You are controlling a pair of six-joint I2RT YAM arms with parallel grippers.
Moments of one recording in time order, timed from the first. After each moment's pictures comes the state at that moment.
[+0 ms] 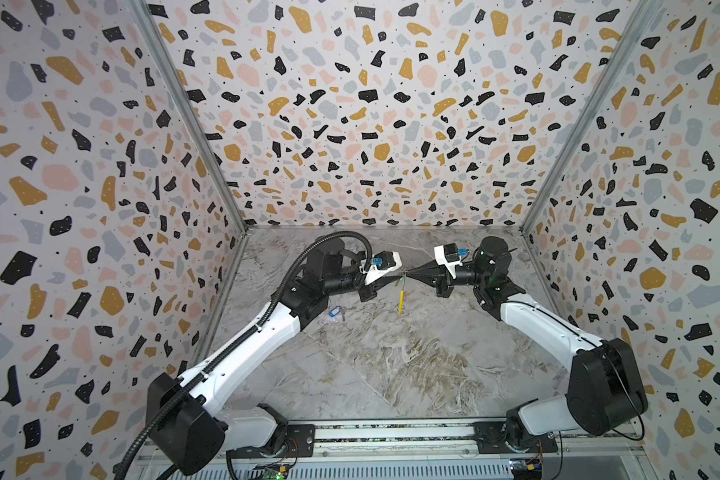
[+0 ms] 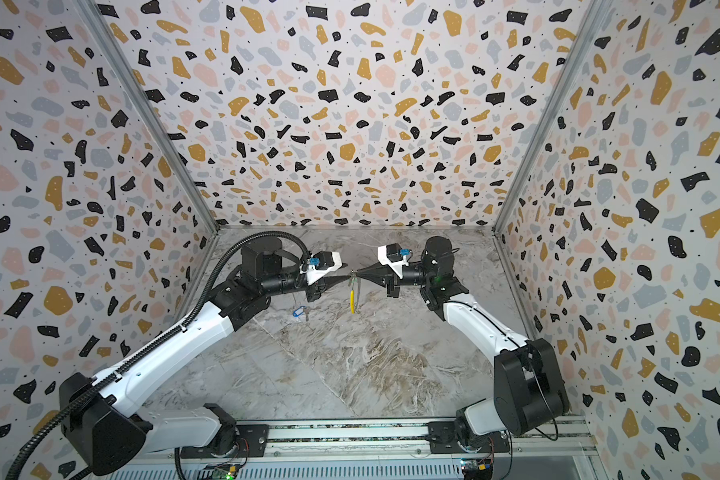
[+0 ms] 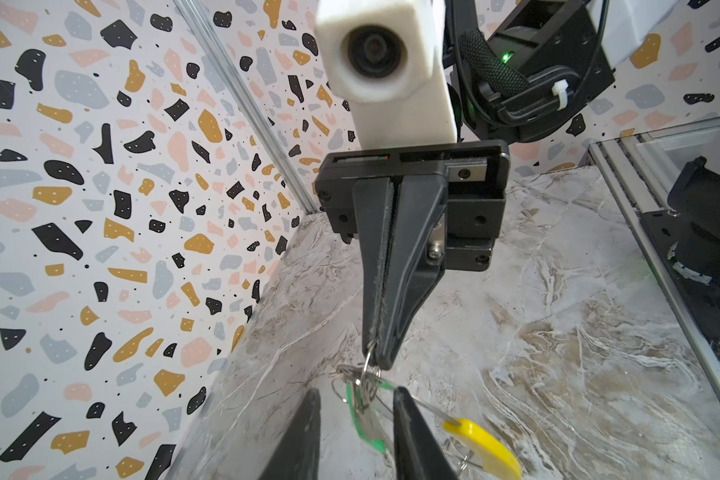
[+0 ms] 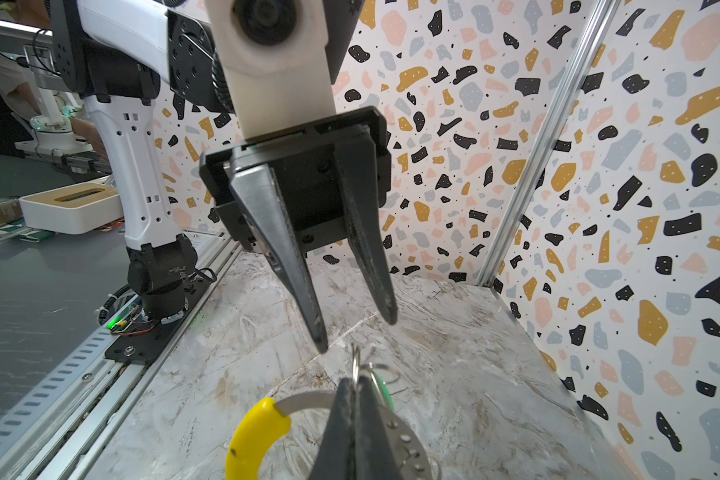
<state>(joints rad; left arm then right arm) -0.58 1.29 1.16 -0.15 0.59 0.56 0.37 1.43 0.98 0.47 -1.24 -0.19</state>
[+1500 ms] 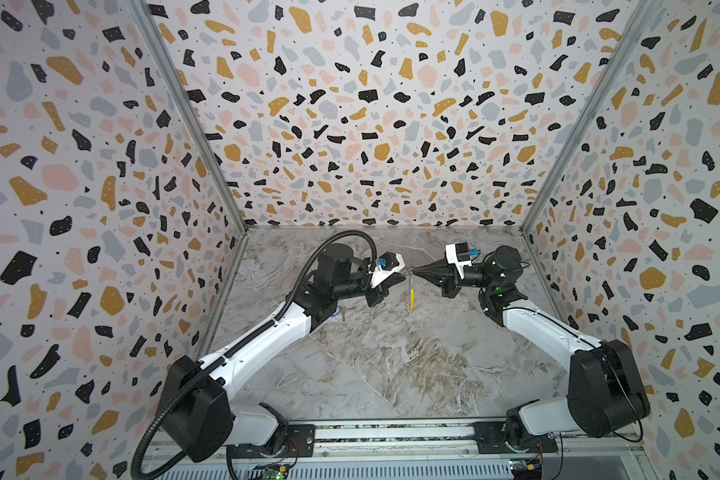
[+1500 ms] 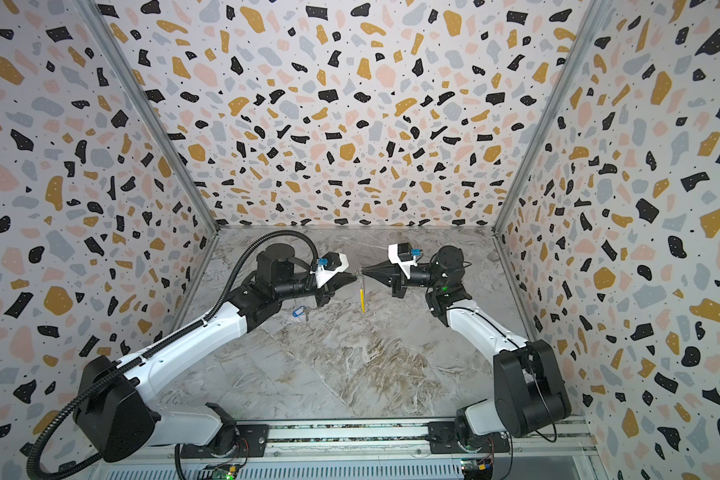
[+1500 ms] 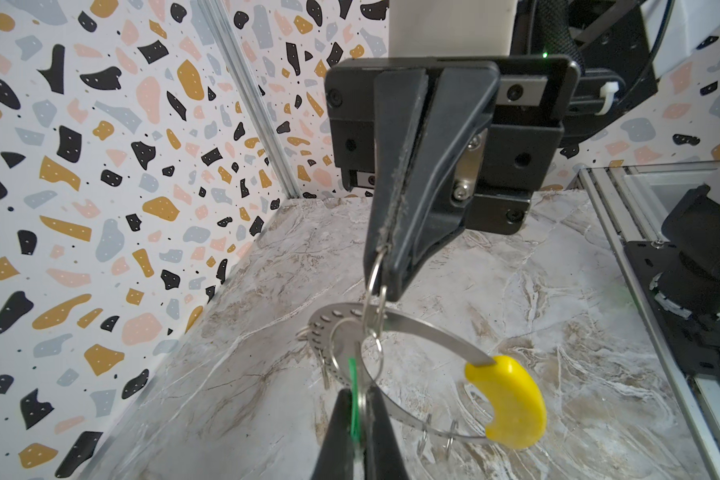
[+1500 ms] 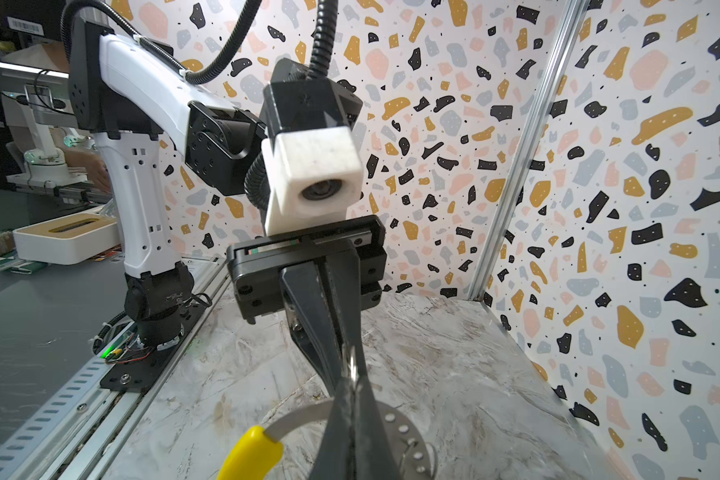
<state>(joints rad) -0.60 1.36 1.08 -0.03 0.59 0.44 0.33 1.42 0.89 0.80 -1.23 0.05</state>
